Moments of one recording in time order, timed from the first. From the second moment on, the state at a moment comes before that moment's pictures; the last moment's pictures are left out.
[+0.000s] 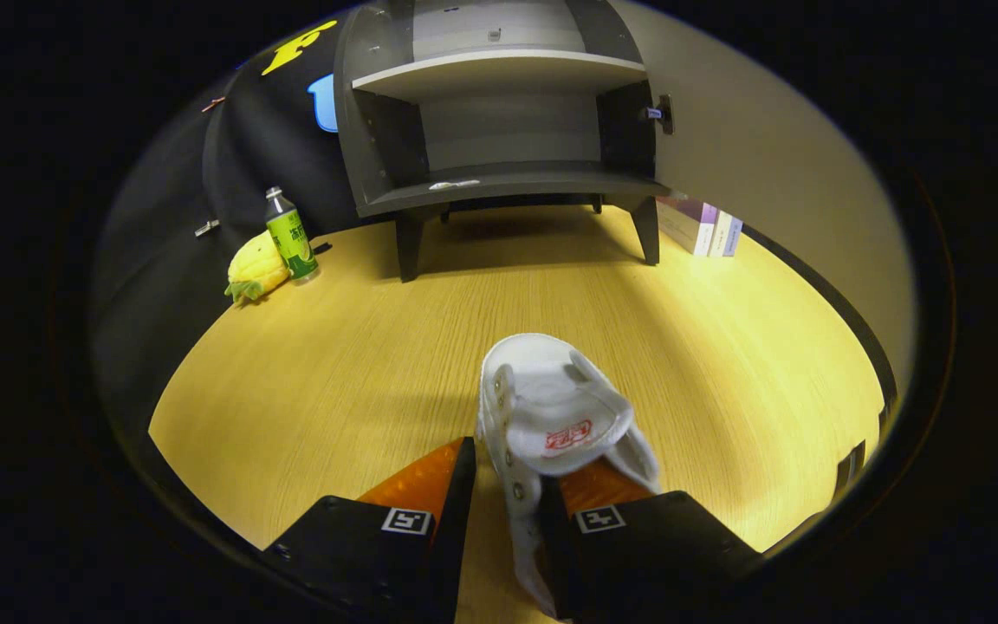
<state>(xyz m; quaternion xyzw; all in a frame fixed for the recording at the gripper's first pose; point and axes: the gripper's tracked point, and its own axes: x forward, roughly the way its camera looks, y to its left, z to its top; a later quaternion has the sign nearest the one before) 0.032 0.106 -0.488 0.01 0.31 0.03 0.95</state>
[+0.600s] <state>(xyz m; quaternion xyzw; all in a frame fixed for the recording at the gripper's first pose) 0.057 0.106 -0.458 0.03 0.29 0.03 0.96</state>
